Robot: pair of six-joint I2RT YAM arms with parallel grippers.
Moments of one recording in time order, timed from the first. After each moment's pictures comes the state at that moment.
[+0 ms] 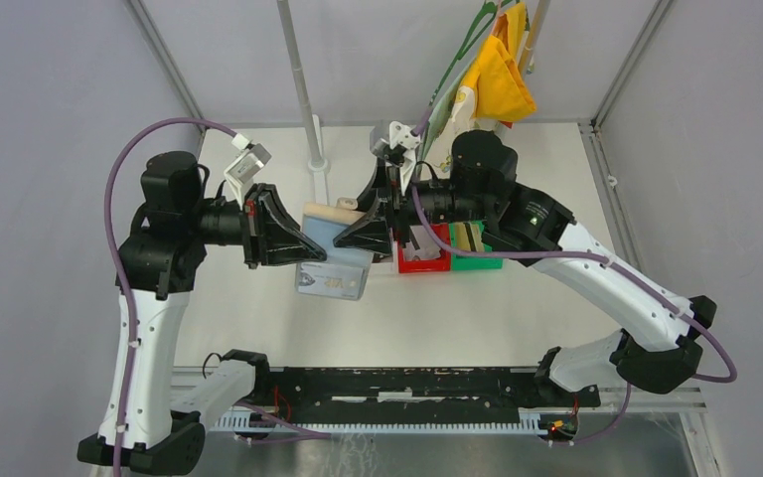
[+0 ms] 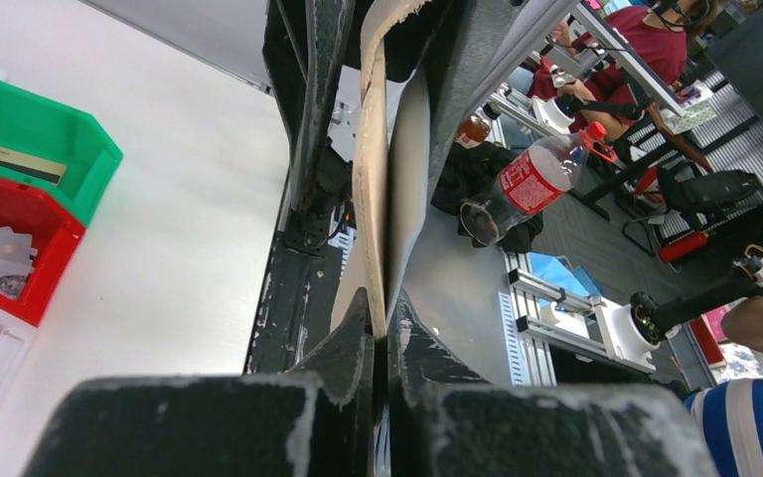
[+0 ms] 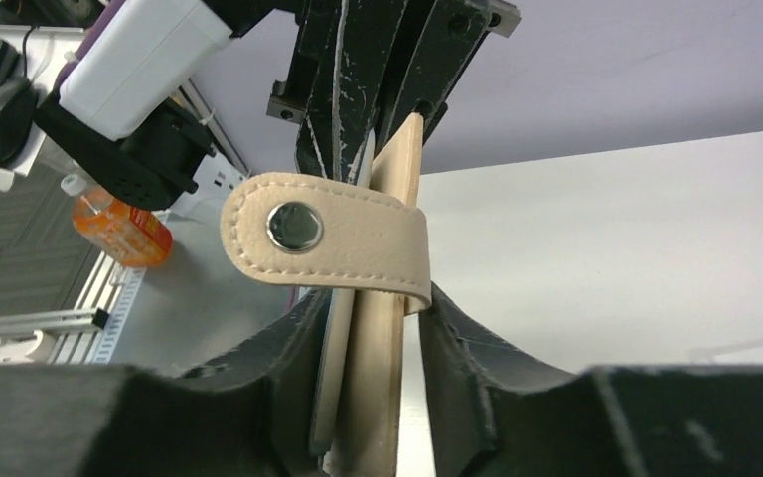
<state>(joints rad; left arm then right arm) -0.15 0.96 1.43 -0.83 1.42 -0.18 0.98 1.37 1.67 -0.34 -0.60 0.18</state>
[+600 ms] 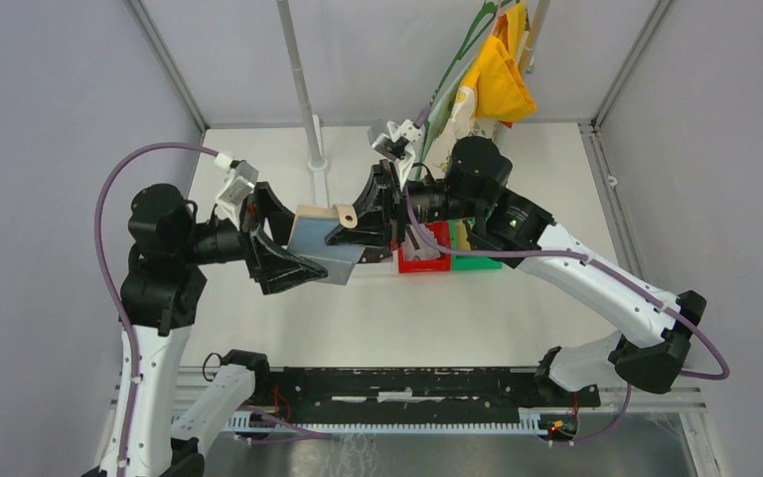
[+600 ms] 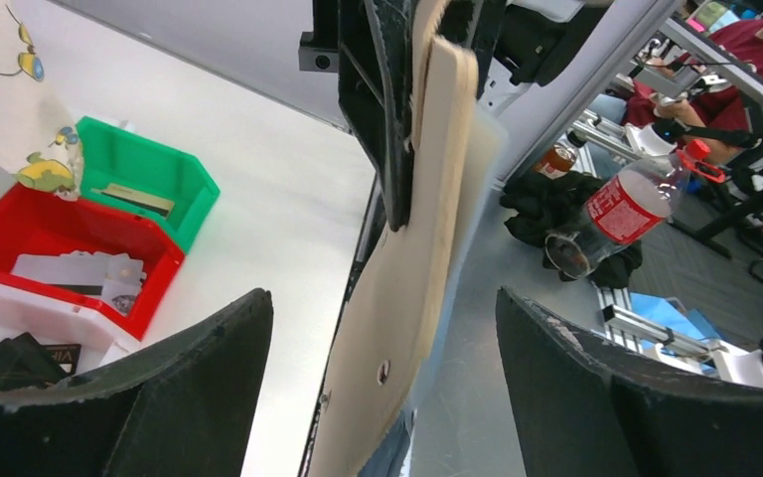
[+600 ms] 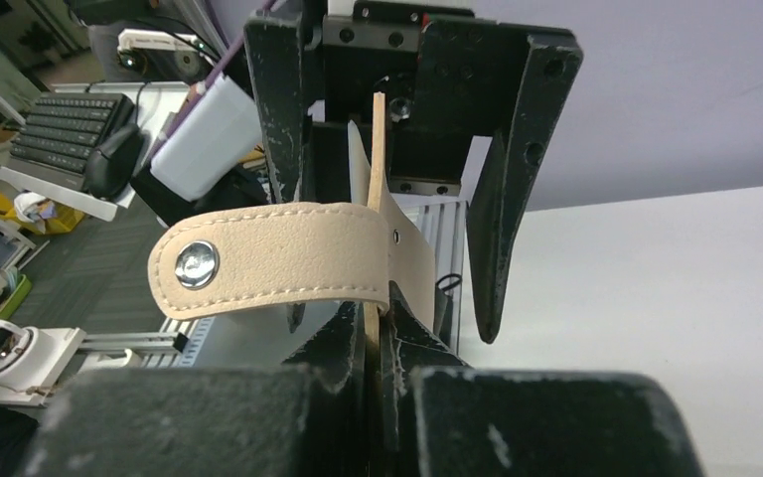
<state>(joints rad) -0.15 0.82 1.27 -0.57 1.28 -0.28 0.95 1.39 1.55 -0.07 -0.76 0.37</state>
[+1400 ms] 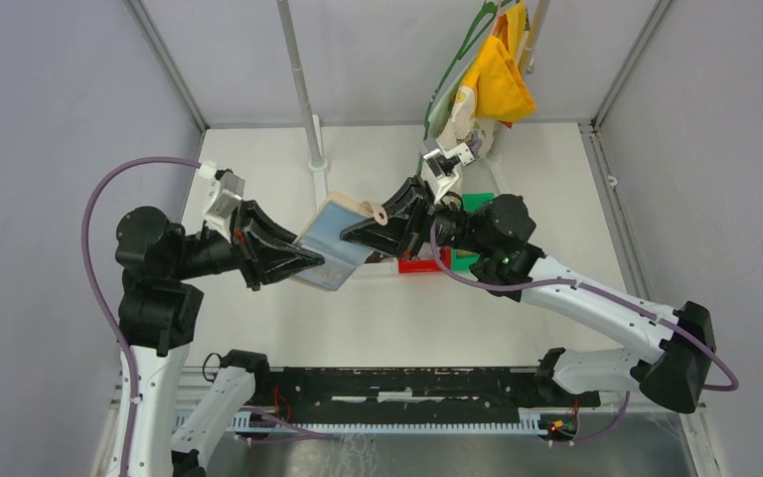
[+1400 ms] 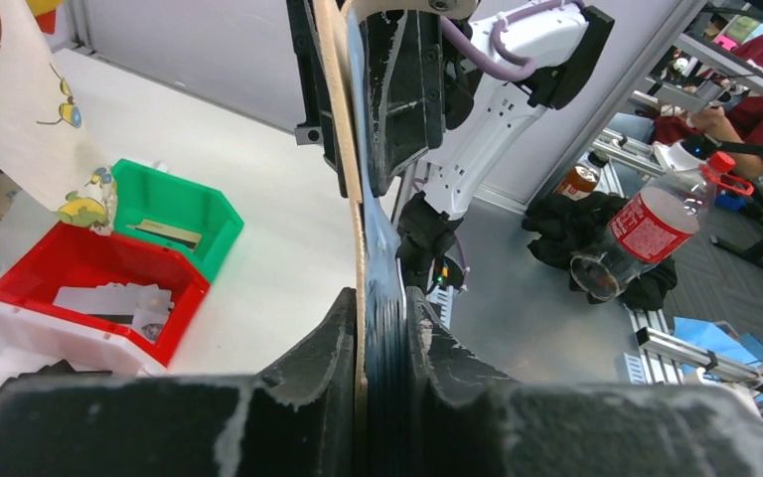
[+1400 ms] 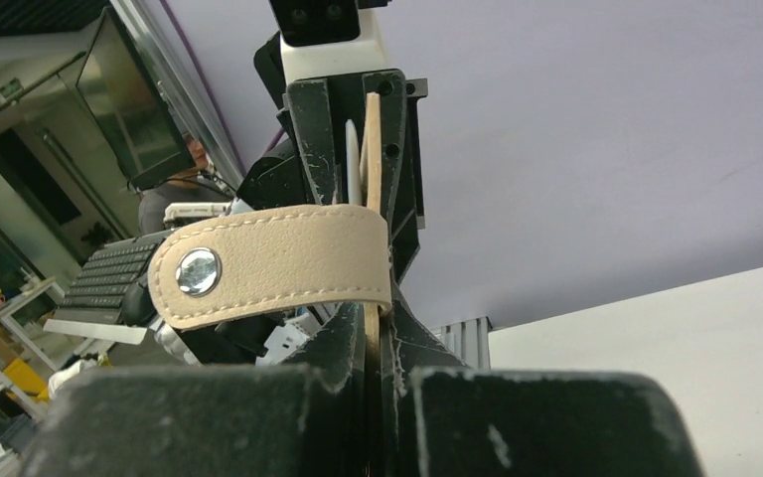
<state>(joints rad) -0.15 0.71 1.18 -0.37 1.22 -0.40 0.95 1.24 1.09 0.63 -0.56 0.71</state>
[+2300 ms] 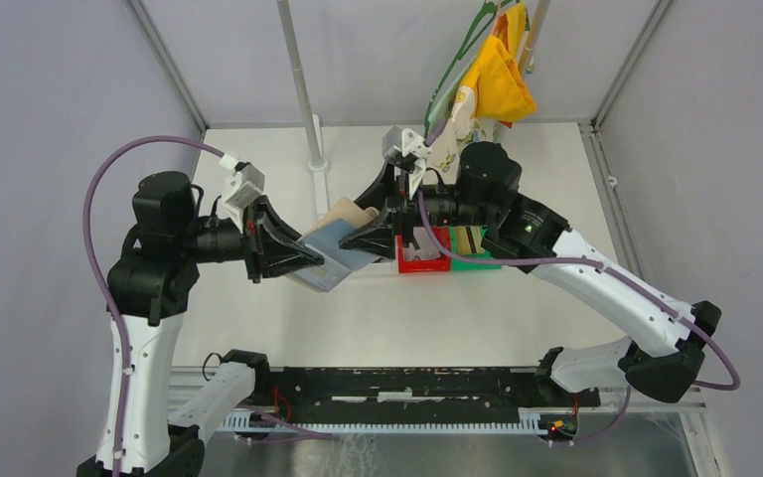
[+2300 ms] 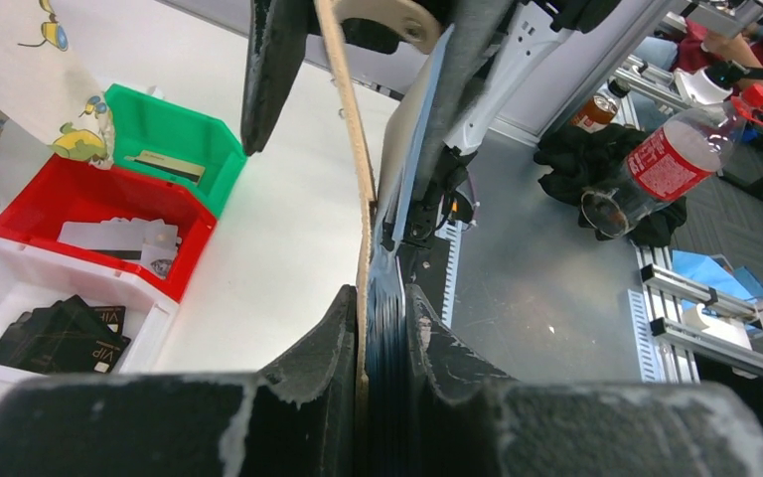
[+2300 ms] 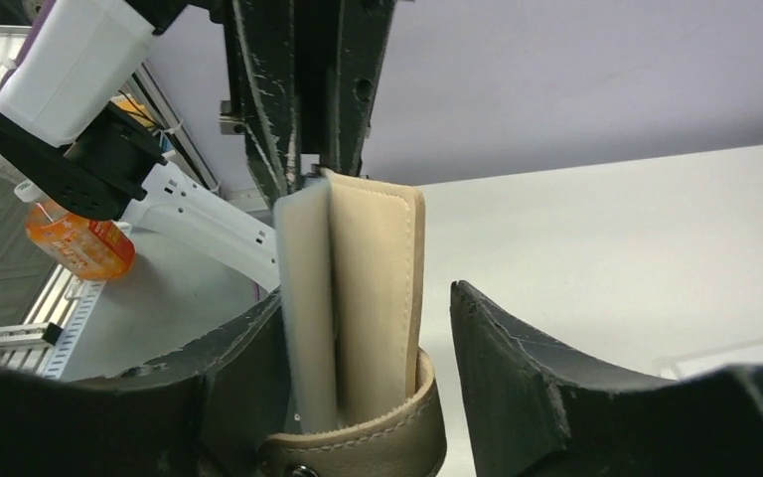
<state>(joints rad) -0.15 0.88 1.40 -0.90 1.24 0.04 0.93 1.31 1.48 -0.13 -0.63 0.17</state>
